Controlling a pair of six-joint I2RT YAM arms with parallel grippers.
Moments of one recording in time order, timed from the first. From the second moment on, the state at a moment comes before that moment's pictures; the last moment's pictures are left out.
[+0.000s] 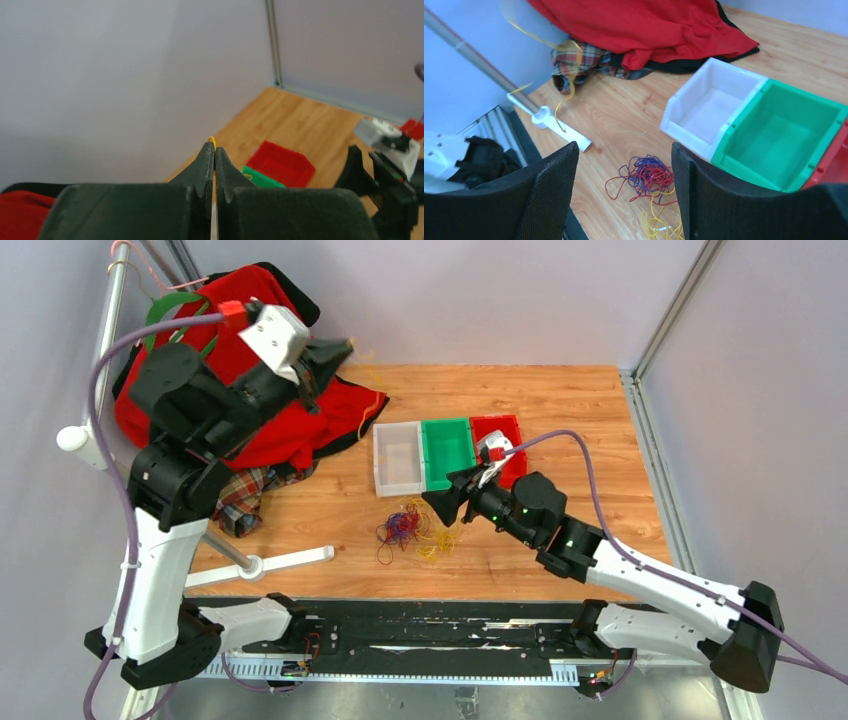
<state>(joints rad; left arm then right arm) -0.52 1.17 1.95 -0.56 0.25 0.28 0.99 1.00 0.72 0.20 0.12 0.28</state>
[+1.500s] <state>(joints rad) -0.53 1.16 1.75 -0.89 0.55 0.22 0.88 1.29 1.23 -0.01 -0.03 -0.05</state>
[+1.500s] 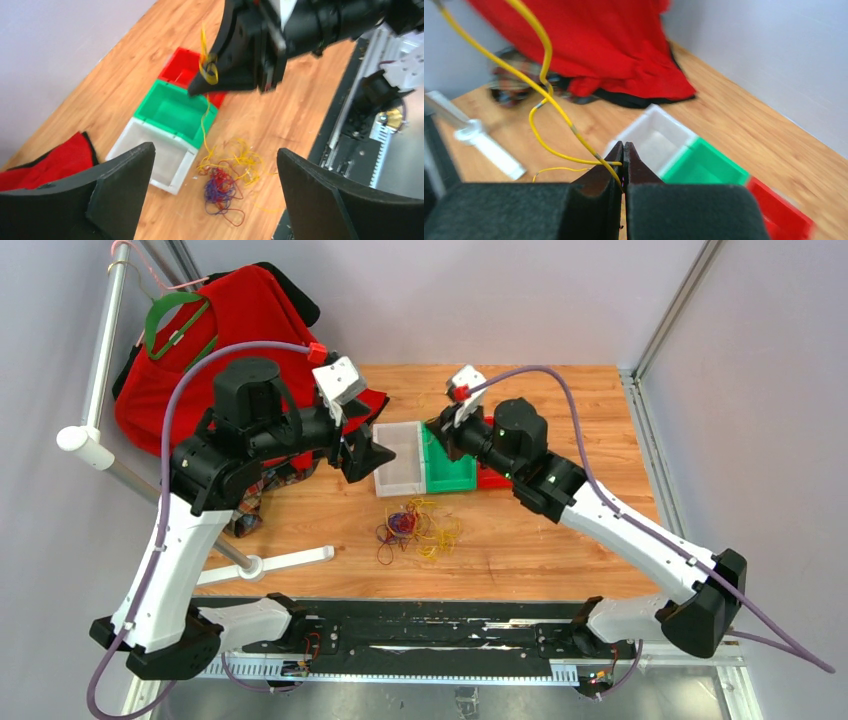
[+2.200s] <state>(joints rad) -0.53 1.14 1.63 -1.05 0.26 0.29 0.59 1.60 1.42 -0.08 0.72 -0.37</state>
